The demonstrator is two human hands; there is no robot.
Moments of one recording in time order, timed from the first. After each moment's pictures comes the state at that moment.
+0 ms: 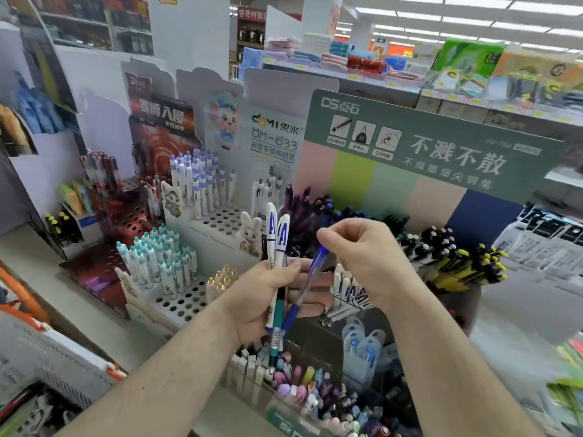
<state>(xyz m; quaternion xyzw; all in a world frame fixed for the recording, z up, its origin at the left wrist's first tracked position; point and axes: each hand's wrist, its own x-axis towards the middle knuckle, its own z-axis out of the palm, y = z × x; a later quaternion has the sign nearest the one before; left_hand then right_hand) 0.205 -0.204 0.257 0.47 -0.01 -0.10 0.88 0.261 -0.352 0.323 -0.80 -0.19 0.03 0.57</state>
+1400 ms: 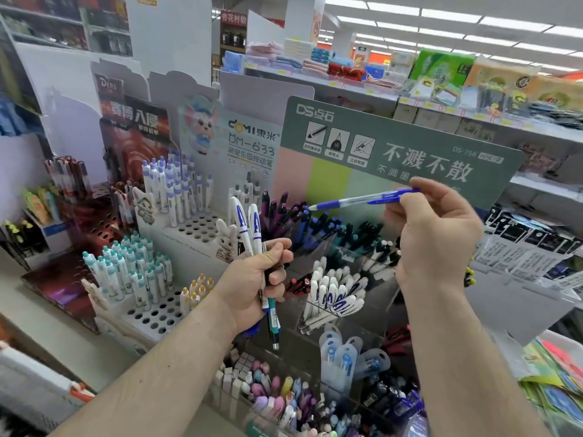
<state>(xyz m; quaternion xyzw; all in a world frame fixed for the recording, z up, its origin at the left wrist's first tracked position) 0.241 -0.219 0.262 0.39 0.06 0.01 0.92 0.276 -0.395 0.359 -0.60 -0.05 -0.28 0.75</state>
